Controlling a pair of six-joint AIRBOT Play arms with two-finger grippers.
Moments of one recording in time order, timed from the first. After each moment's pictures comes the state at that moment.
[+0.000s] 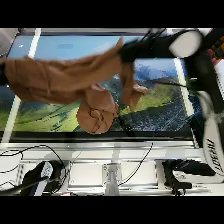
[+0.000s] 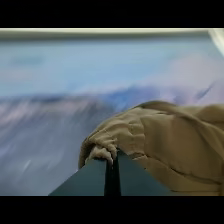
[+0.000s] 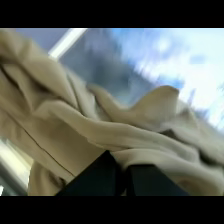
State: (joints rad) left arm 0.56 -0.77 1.06 0.91 -0.92 -0.76; right arm 0.44 -1.45 1.76 -1.18 1.08 1.35
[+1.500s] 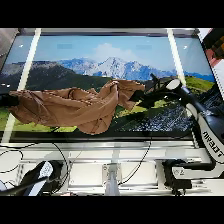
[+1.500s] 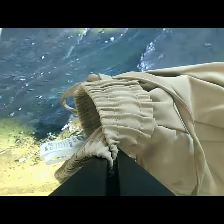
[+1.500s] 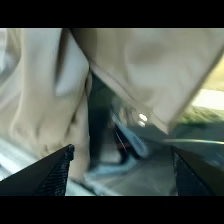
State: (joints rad) left arm 0.56 -0.89 0.88 1.36 -0.83 -0.97; right arm 0.13 -1.48 1.00 -0.76 0.99 1.48
